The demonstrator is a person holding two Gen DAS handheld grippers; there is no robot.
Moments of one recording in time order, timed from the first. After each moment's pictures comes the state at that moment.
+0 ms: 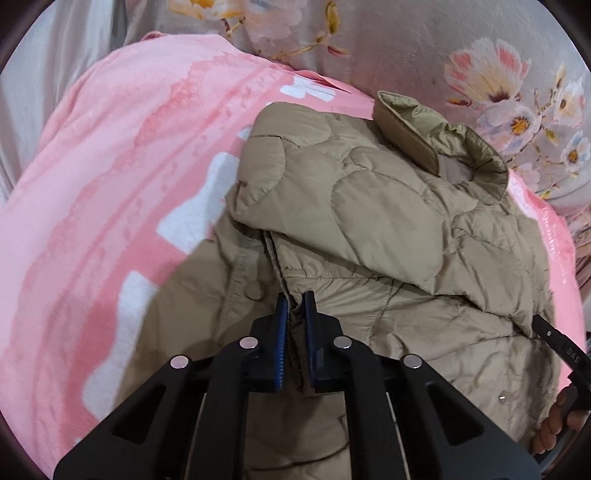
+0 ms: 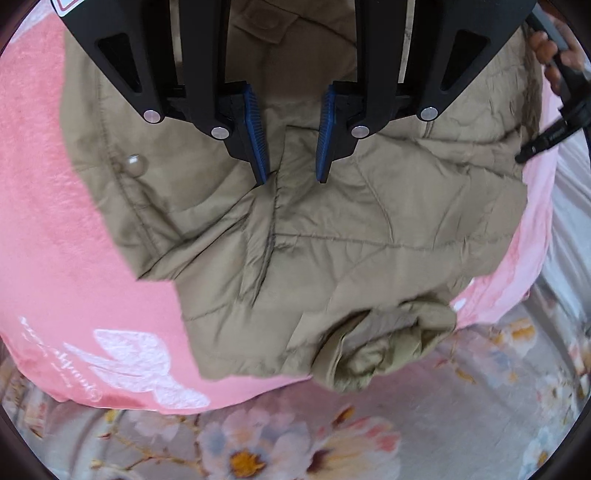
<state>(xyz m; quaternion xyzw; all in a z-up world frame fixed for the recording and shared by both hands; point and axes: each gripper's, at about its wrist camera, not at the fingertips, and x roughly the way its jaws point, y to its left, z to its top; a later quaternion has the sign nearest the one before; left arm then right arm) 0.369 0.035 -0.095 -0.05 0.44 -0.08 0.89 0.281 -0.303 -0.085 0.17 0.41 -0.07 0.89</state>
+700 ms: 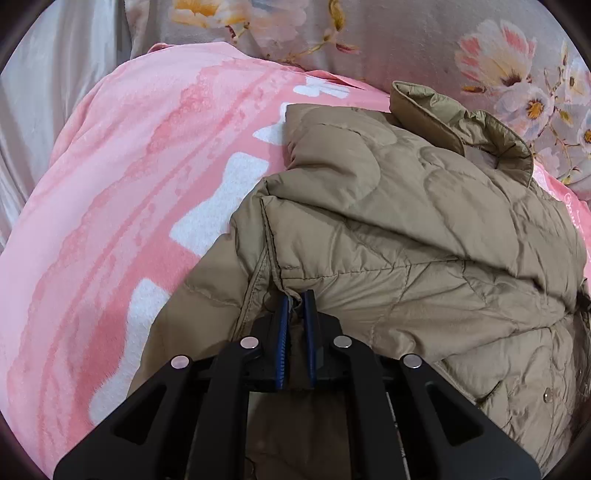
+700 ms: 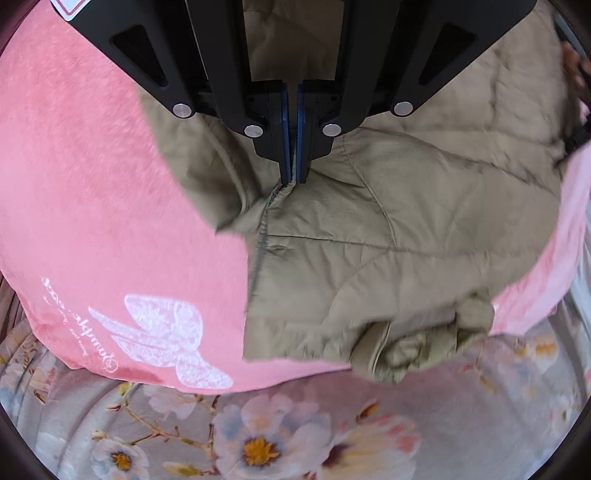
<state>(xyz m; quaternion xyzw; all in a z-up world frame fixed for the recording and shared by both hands) 0.371 0.036 -0.112 -0.02 0.43 -0.05 0.90 0.281 -0.332 -0.084 0.10 0.41 -0.13 0.90</state>
